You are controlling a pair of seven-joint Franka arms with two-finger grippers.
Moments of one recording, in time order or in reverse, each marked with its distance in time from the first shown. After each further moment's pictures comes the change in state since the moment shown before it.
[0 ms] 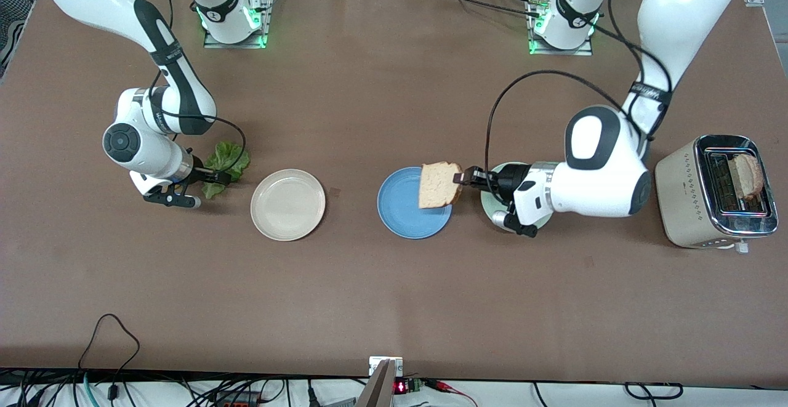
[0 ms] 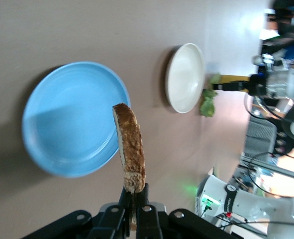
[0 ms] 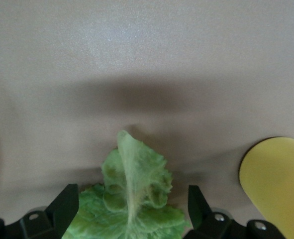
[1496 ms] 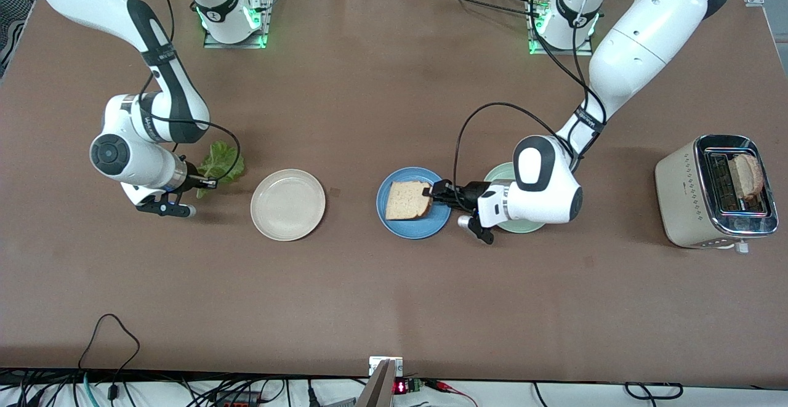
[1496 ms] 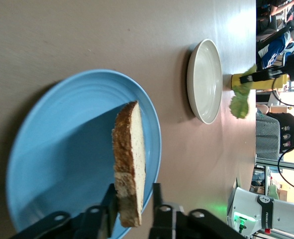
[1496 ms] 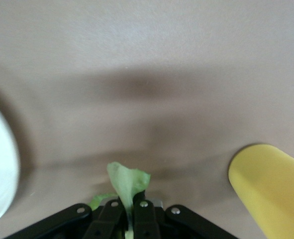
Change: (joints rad) left arm -0.066 0.176 0.005 -0.056 -0.091 0.265 0.291; right arm 0.016 -0.016 0.001 0.155 0.002 -0.224 0.014
